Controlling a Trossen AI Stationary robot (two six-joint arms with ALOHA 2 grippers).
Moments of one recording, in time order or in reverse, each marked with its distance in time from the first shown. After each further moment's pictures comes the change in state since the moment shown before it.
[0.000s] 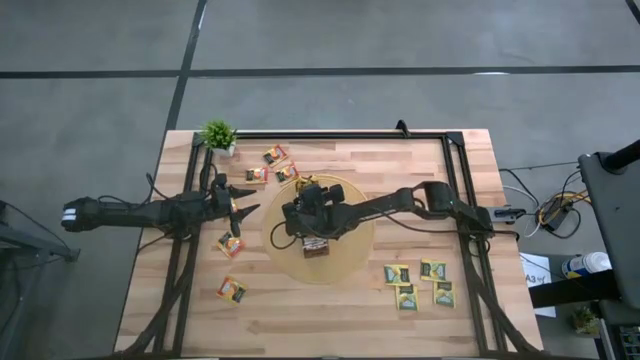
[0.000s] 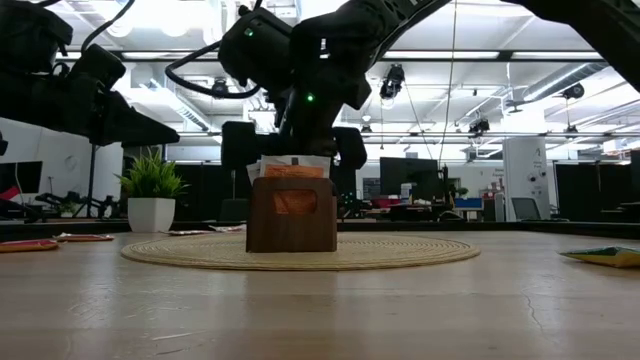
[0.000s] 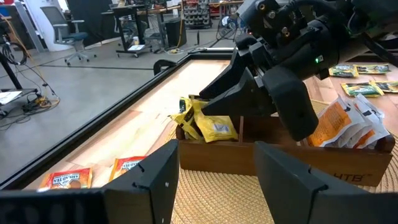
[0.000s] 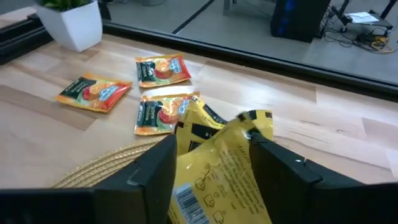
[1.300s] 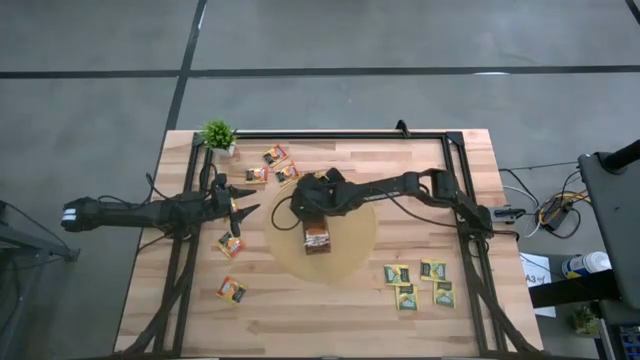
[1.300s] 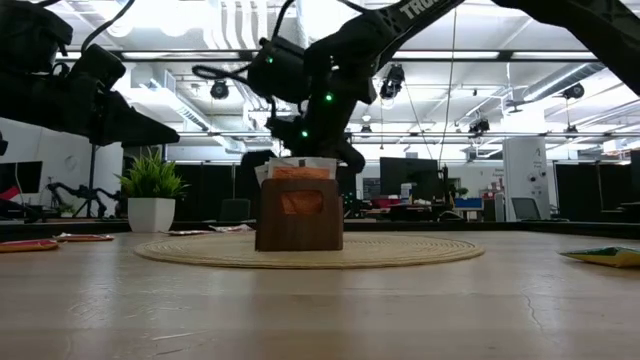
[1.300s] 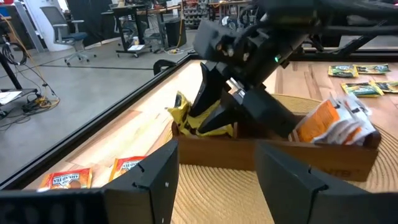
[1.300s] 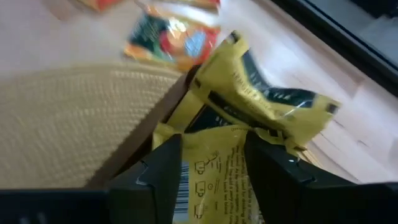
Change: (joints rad) left arm 0.000 0.000 0.000 0.000 0.000 0.000; right arm -0.122 -0.054 -0.042 -0.105 -0.427 -0.340
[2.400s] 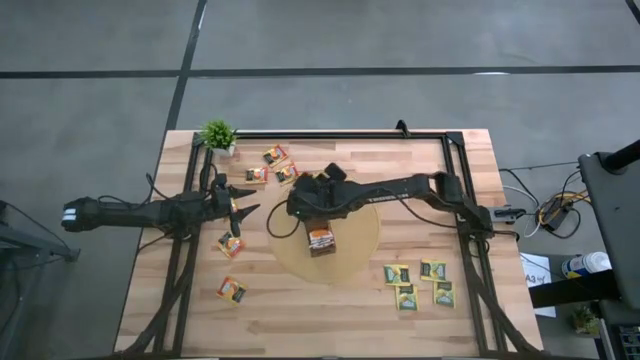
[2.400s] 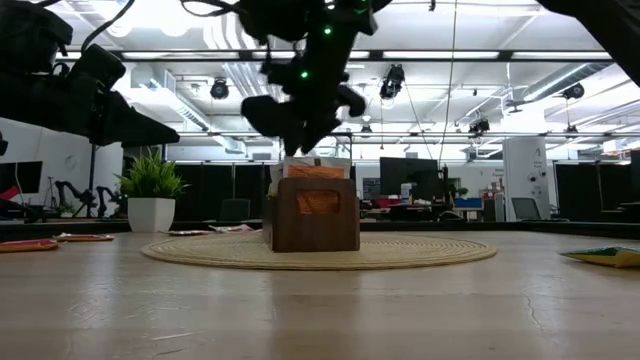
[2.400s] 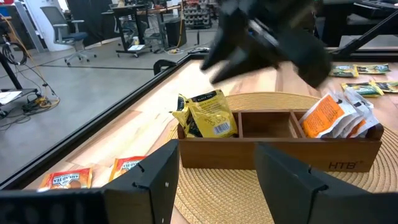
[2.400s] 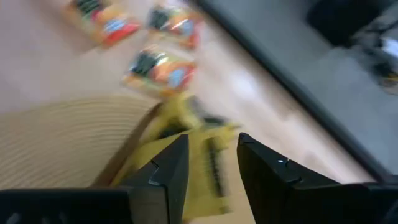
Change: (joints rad) left arm 0.000 0.000 0.000 0.000 0.000 0.000; right arm 0.066 -0.051 0.213 -0.323 0.121 -0.030
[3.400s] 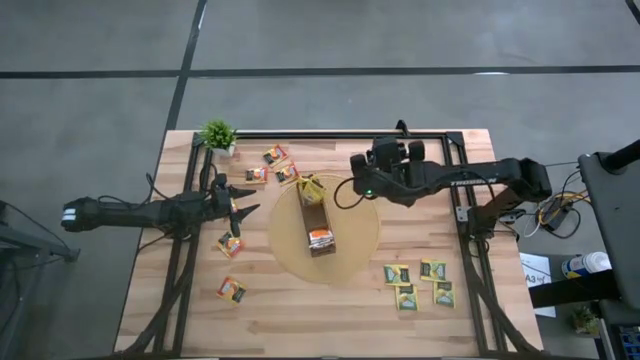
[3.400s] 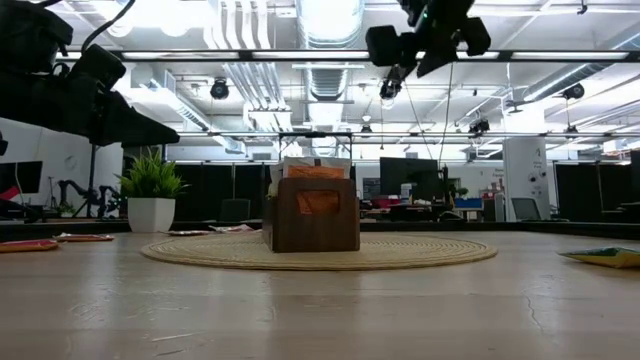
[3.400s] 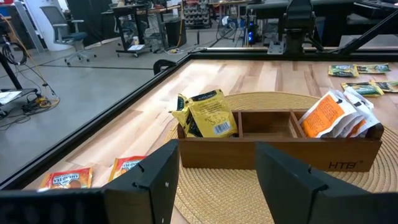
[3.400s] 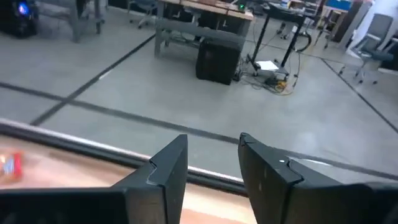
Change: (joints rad) left arm 0.000 0.001 0.000 0.000 0.000 0.000; right arm -0.036 -0.667 -0.594 0.025 0.522 0.318
